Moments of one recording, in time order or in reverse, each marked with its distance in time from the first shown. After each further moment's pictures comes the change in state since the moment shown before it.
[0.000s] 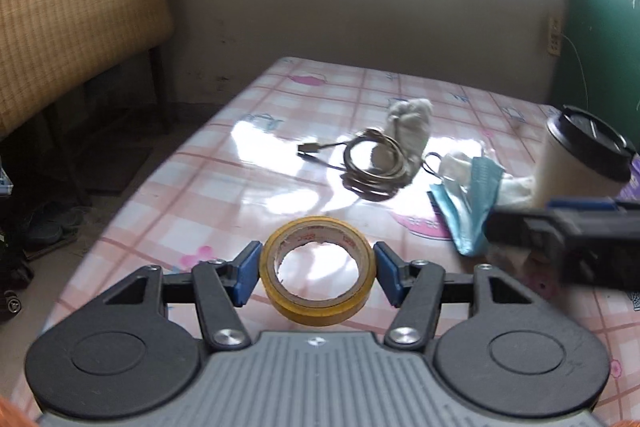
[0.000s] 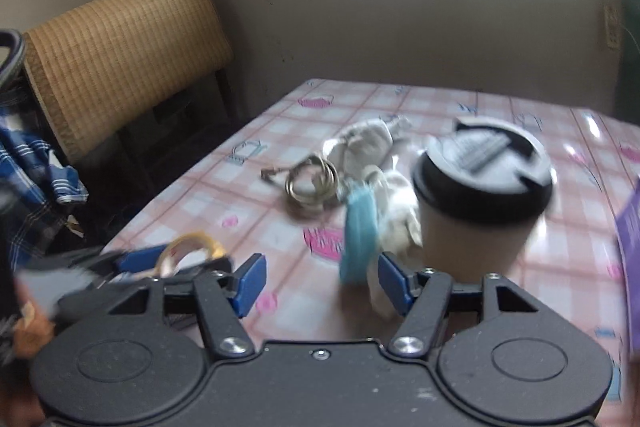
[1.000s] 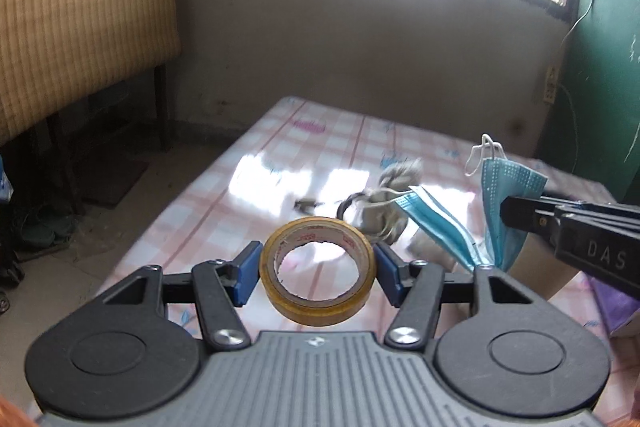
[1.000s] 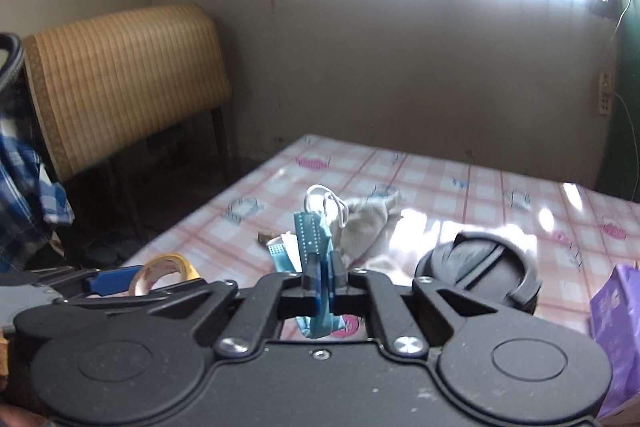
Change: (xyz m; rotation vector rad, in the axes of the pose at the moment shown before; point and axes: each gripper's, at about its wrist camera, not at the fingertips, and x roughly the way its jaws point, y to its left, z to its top) left arm -0.028 -0.004 0.042 -0.082 -0.082 -0.048; right arm -0.028 0.019 0.037 -0.092 -0.143 -0.057
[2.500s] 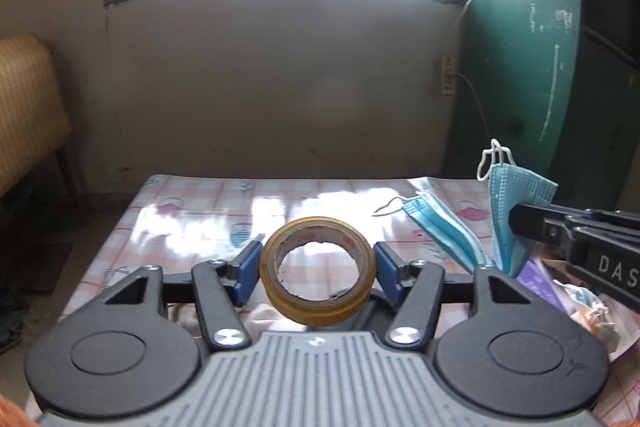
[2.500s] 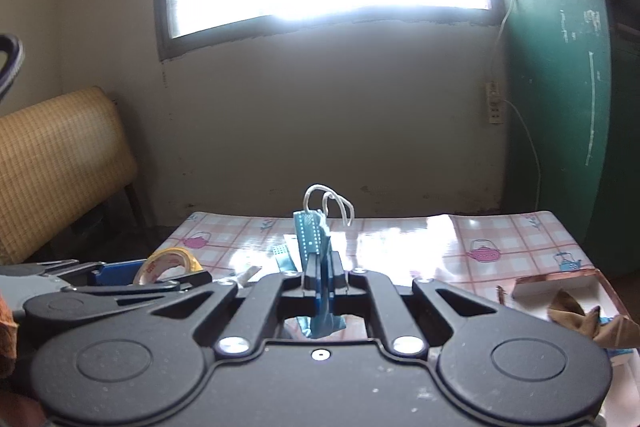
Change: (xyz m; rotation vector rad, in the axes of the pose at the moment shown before) left arm -0.011 -0.139 0.051 0.220 -0.039 -0.192; right arm -0.092 -0.127 0.045 0.182 -0.112 -0.225
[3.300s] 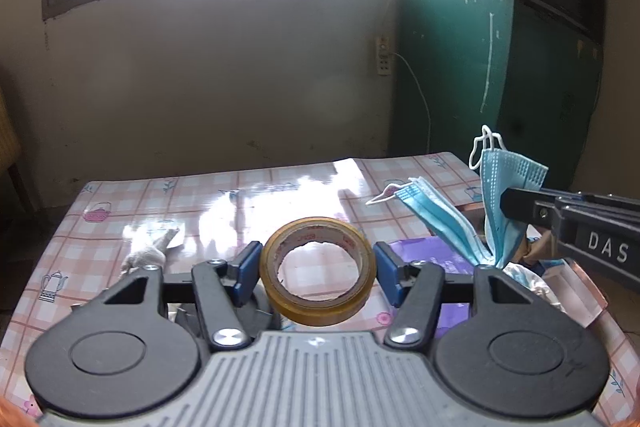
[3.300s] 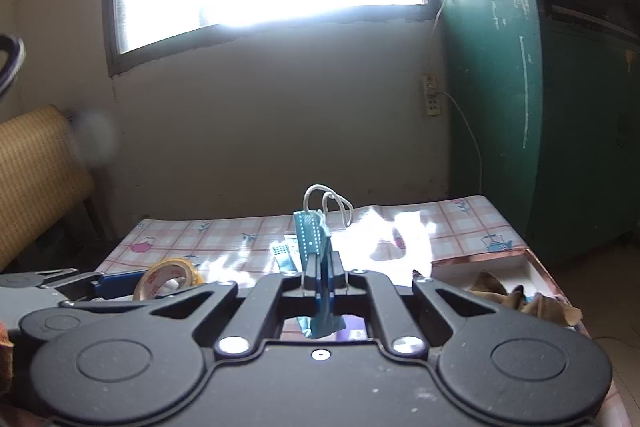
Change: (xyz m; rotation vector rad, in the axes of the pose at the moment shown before) left arm 0.006 -0.076 -0.010 0.091 0.027 -0.119; right arm -0.040 -0.081 -0.015 0.067 -0.012 -0.119
